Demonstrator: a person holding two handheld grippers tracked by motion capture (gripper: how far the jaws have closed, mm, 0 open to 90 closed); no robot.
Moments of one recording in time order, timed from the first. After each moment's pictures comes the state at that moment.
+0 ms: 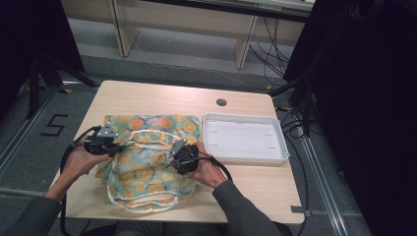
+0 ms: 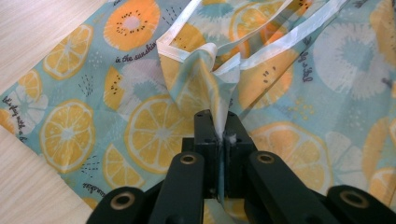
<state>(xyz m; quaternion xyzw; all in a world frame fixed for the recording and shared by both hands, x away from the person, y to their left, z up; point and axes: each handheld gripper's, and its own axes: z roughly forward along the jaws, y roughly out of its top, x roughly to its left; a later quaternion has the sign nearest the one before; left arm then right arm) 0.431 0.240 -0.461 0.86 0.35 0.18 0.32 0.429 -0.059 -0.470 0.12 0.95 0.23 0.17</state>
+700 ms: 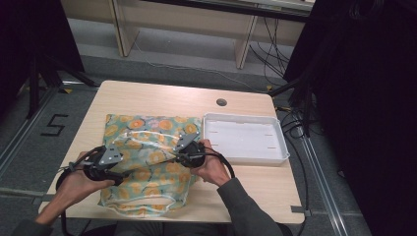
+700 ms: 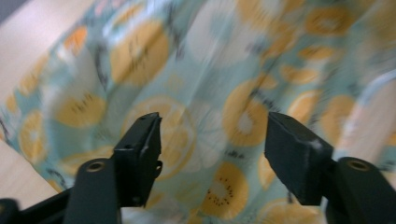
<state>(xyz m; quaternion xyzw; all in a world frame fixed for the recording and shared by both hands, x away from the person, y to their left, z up) 0.360 0.206 -0.455 0.88 0.29 0.23 0.29 0.424 -0.075 -0.440 0.14 0.93 0.32 0.11</state>
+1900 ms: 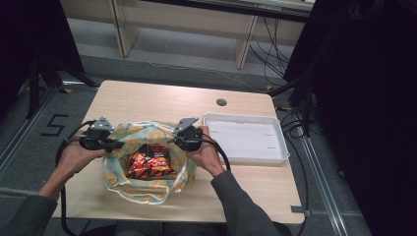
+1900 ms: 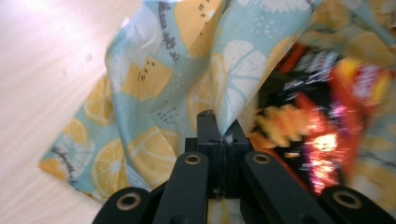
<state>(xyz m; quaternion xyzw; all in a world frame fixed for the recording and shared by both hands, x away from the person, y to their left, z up) 0.431 0.240 -0.443 0.85 0.37 0.15 0.33 0.465 -0.061 -0.436 0.20 0.91 0.33 0.16</state>
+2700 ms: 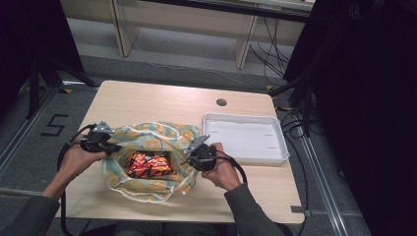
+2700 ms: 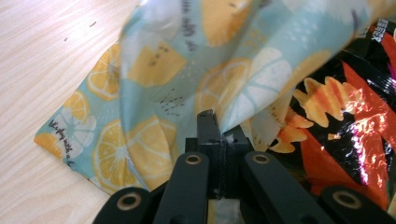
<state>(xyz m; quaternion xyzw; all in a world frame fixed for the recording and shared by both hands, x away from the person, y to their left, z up) 0.430 0.246 -0.452 0.85 0.39 0.16 0.32 0.415 -0.109 -0.435 0.19 0.94 0.26 0.13</state>
